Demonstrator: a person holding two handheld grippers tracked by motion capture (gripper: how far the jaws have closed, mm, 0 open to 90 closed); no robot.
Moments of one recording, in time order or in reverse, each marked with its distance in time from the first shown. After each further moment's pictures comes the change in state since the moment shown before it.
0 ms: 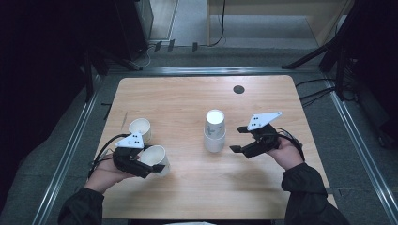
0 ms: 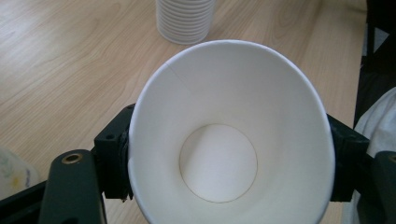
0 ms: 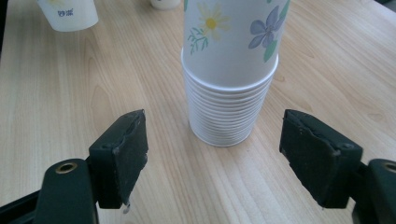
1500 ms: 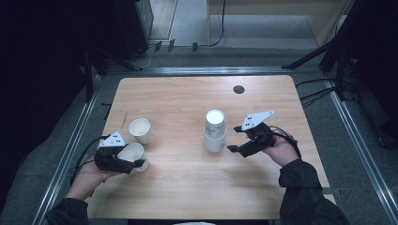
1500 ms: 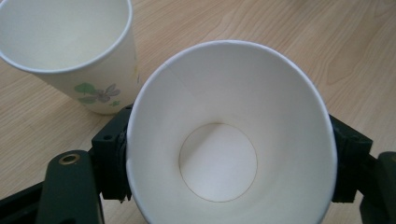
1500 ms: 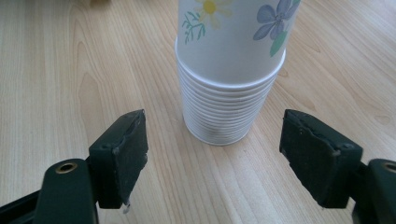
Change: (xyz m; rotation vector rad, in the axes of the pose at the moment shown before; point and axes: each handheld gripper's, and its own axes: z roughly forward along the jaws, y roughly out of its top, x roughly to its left) left arm 0.037 -0.048 -0.018 0.061 0.217 -0.126; right arm -0.004 0.003 0.015 0.055 0.000 -0.040
